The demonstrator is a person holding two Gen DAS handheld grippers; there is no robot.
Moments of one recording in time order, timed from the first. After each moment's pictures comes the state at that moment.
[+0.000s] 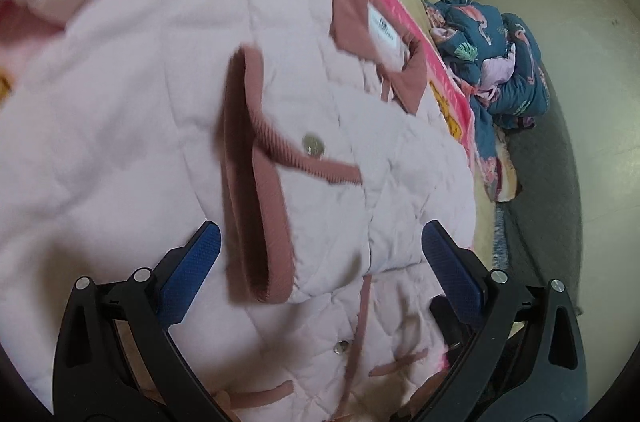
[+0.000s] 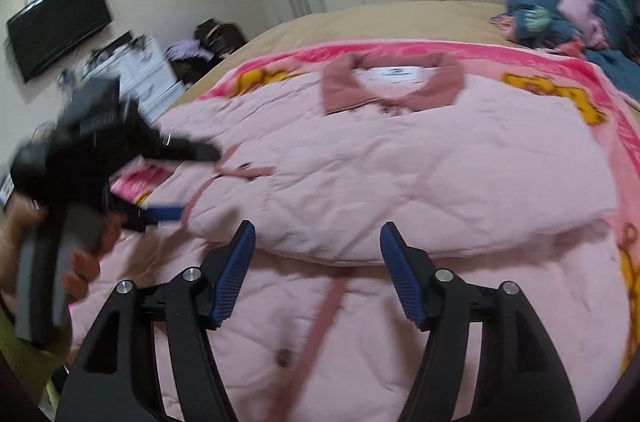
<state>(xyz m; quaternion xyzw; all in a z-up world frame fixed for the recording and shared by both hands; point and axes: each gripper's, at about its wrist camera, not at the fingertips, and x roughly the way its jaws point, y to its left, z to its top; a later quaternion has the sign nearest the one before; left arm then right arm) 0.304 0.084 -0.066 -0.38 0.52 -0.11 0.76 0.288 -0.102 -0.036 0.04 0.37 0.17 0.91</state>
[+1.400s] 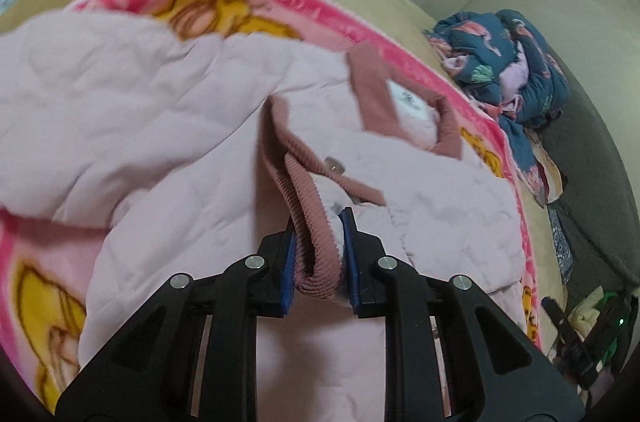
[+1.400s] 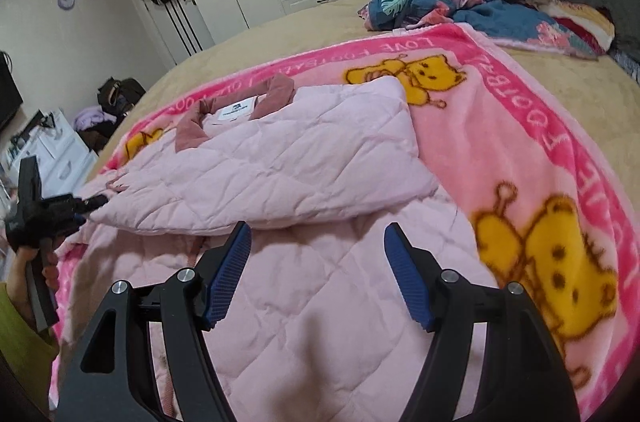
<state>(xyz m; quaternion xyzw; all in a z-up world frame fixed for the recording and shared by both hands) 0.360 0.138 -0.046 -0.24 0.45 -0.07 0.85 0.301 -0.224 -0.024 0.10 0.37 0.01 0.92</state>
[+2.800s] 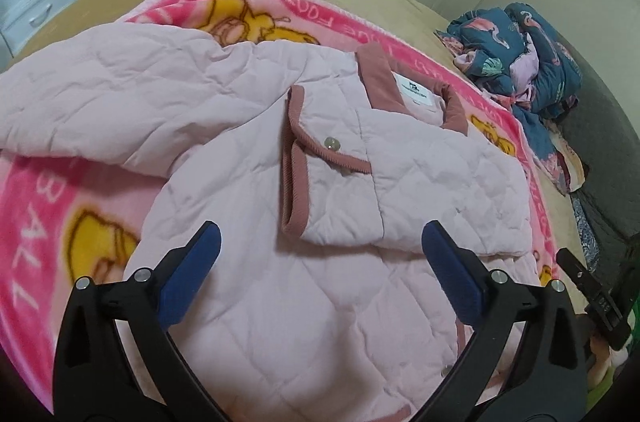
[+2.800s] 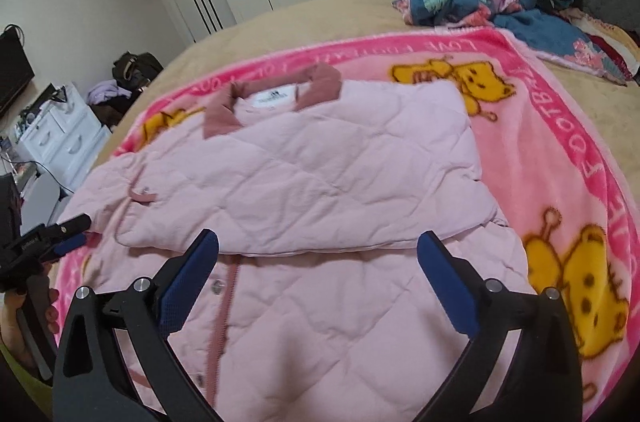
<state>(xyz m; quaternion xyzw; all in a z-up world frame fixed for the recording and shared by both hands) 0.290 0.122 -0.005 -0.19 0.44 -0.02 0.88 0.315 -0.169 -0.006 0.09 0.38 0.05 0.92</state>
